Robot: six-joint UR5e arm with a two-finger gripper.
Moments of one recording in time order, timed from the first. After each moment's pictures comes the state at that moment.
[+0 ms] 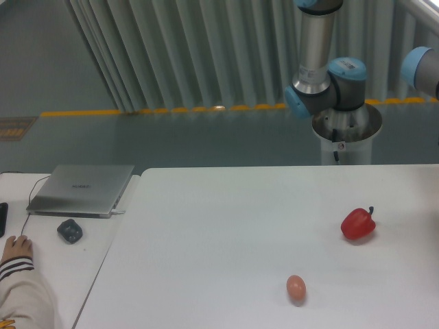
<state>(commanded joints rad) 2.68 -1.80 -1.57 -1.27 1.58 1.93</state>
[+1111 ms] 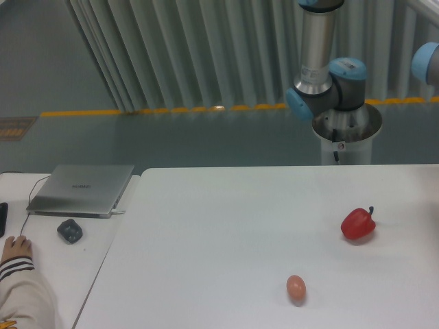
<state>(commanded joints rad) 2.84 -1.76 -1.63 -1.26 1.58 1.98</state>
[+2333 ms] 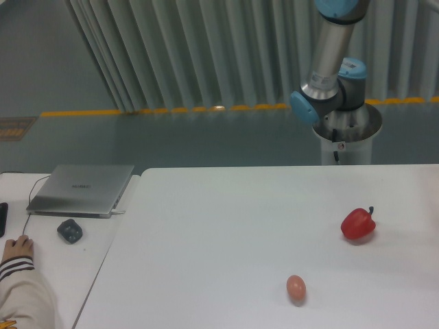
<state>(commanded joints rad) 2.87 -2.00 -1.47 -1.01 1.45 1.88</state>
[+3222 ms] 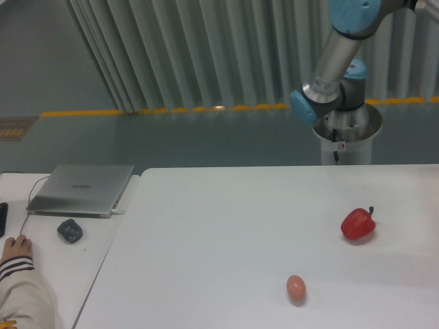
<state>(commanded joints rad) 2.85 -2.05 -1.46 -0.99 1.46 1.85</state>
